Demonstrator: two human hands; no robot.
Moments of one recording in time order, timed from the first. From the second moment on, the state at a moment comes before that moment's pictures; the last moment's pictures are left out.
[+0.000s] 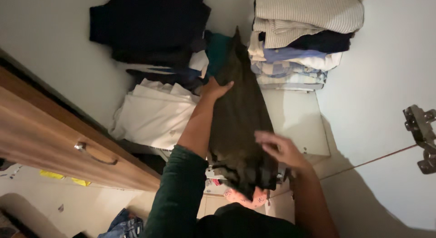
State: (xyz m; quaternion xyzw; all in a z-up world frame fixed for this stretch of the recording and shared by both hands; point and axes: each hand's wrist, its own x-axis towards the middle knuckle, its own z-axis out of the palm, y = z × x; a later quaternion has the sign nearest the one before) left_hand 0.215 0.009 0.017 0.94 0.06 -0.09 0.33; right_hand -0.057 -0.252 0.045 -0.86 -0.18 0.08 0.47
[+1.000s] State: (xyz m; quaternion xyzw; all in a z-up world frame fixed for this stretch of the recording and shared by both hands) left_hand 0.029 -0.019 0.111 0.85 -0.04 0.42 0.32; right_hand 0.164 -0.202 0.156 -0.56 -0.28 -0.02 0.78
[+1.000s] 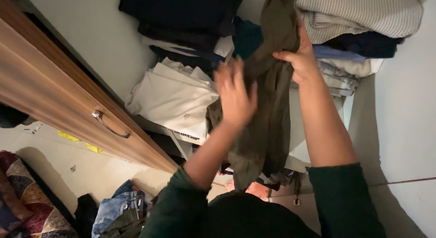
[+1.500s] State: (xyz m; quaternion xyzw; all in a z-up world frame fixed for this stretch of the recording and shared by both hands) left_hand 0.097 -0.046 -0.006 0.98 -0.09 0.03 0.14; right_hand 0.131 -0.202 0.117 -0.83 -0.39 -0.07 0.39
